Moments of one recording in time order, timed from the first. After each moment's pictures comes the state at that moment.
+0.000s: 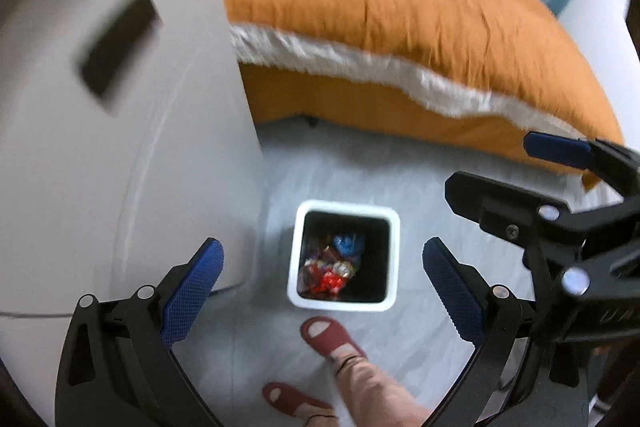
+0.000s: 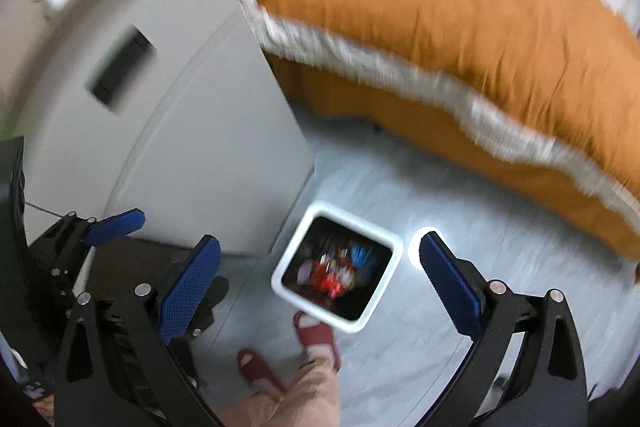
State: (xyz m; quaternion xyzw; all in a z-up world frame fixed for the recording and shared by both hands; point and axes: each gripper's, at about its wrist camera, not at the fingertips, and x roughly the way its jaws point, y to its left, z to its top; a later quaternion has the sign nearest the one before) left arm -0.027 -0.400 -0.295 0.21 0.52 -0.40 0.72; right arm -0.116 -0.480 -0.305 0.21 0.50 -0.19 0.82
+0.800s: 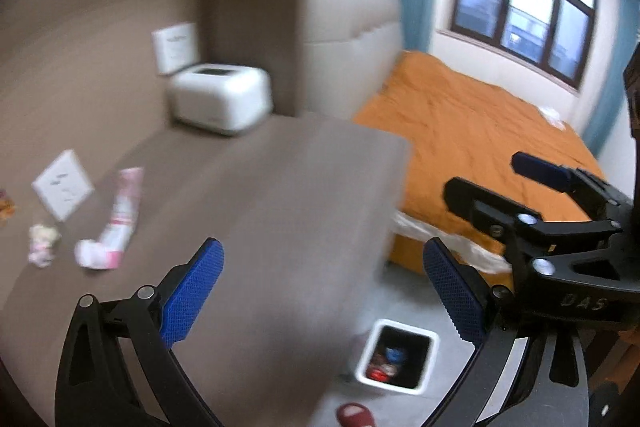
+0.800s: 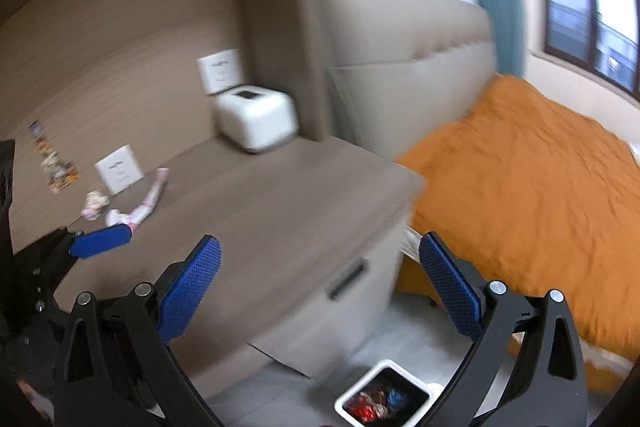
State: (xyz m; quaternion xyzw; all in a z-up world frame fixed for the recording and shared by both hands) left arm 0.021 -0.219 -0.062 0.09 0.35 -0.28 0.89; right arm -0.041 -0.353 -0.086 0.07 0.30 -0.07 0.95
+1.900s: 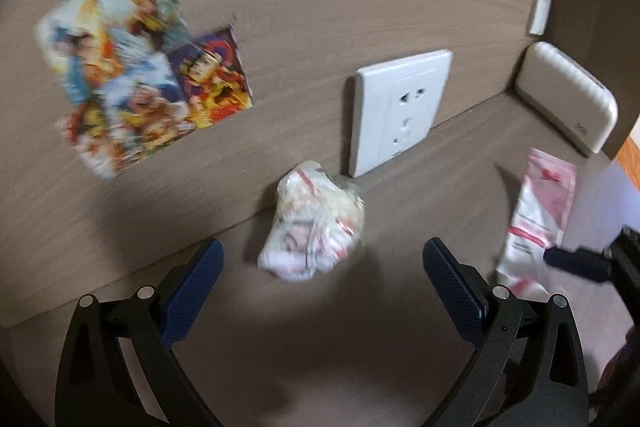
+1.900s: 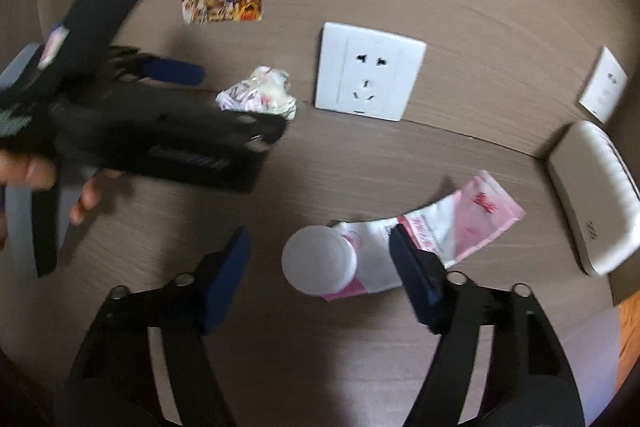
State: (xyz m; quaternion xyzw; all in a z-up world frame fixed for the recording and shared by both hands) left arm 0.231 0.050 -0.144 0.02 0.44 0.01 0.90; right arm 0.170 -0.079 -0.194 -0.18 0.37 0.28 0.87
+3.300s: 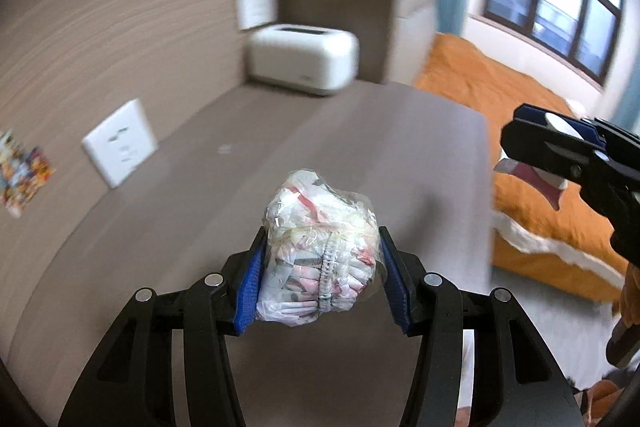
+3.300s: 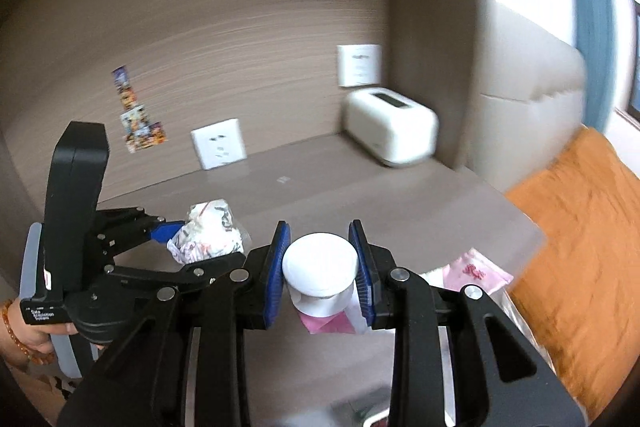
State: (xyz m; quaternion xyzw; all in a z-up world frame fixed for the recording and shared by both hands) left arm 0.055 -0.126 -0.087 0.11 0.39 -0.27 0.87; right arm -0.013 -0.254 -0.071 0.01 0.30 0.06 0.95
